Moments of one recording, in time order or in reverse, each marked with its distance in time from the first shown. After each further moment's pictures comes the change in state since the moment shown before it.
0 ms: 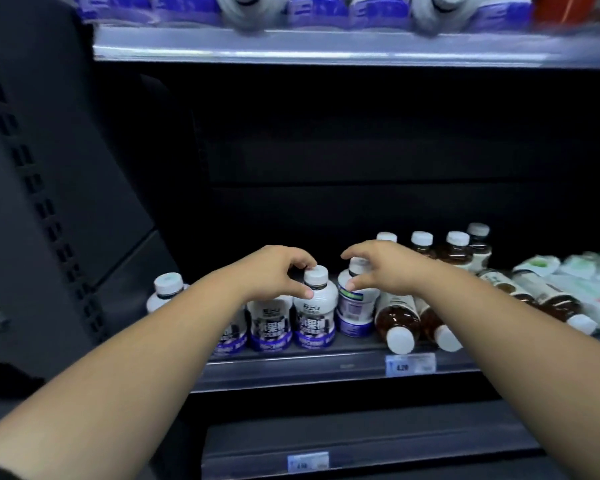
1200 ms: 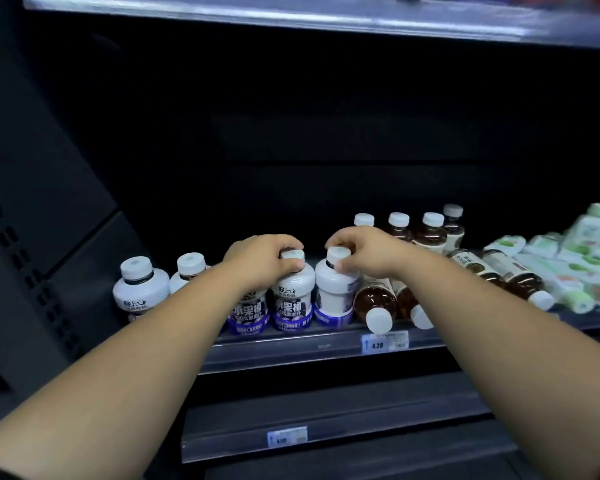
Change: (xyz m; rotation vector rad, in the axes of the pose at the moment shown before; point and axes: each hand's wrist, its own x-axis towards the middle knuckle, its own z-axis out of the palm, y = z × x) left_hand 0.014 0.004 0.029 0.096 0.149 -0.132; right_hand -0.003 0.012 0.006 0.294 -0.023 0.117
